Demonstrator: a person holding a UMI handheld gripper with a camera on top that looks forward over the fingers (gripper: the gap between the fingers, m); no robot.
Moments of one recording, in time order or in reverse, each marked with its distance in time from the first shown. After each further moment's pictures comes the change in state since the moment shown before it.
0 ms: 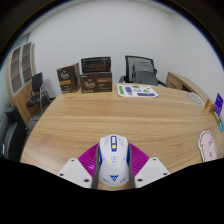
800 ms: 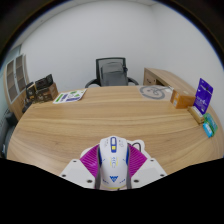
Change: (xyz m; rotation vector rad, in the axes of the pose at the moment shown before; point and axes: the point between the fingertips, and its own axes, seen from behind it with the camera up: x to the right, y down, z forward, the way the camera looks) arm 0.374 0.001 -0.053 0.010 -0.007 0.054
